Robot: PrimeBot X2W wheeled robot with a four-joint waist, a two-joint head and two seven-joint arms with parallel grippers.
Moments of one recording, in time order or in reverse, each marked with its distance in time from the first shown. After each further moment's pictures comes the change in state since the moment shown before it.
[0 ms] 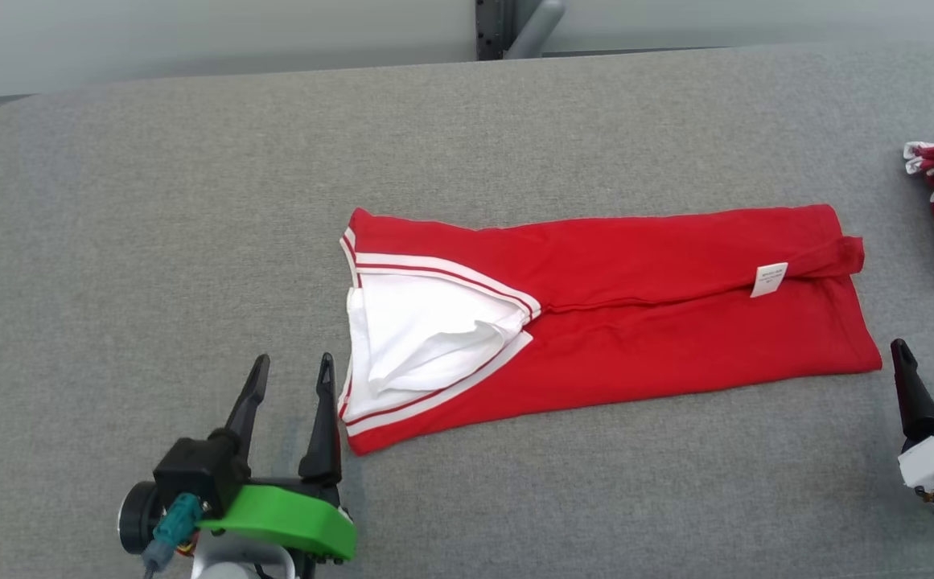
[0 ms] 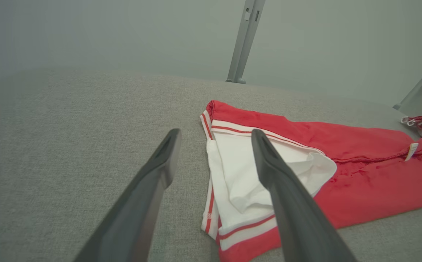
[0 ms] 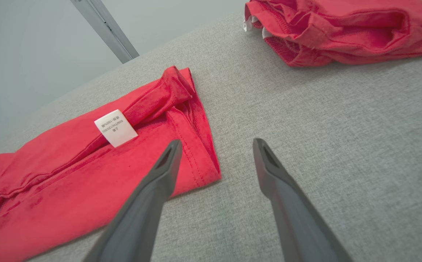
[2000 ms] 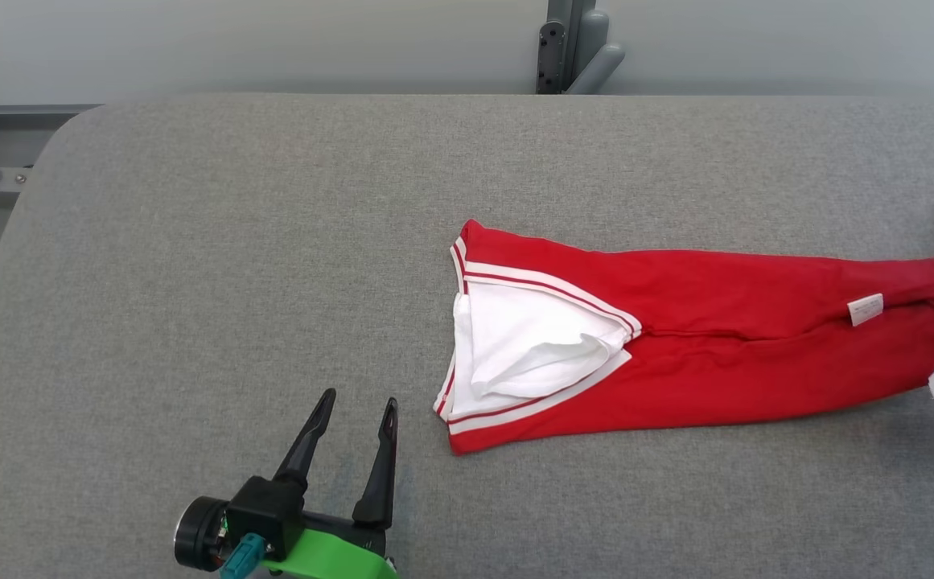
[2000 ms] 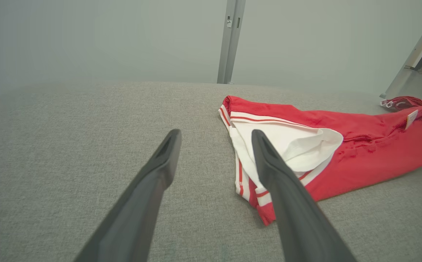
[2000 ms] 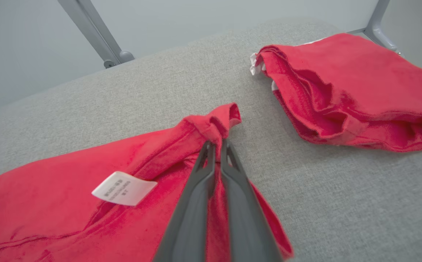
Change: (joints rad) left arm 0.158 -0.298 0.266 0.110 0.429 -0.351 0.000; right arm -0.305 0.024 -0.096 0.360 -0.228 0.001 0.181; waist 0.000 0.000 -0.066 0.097
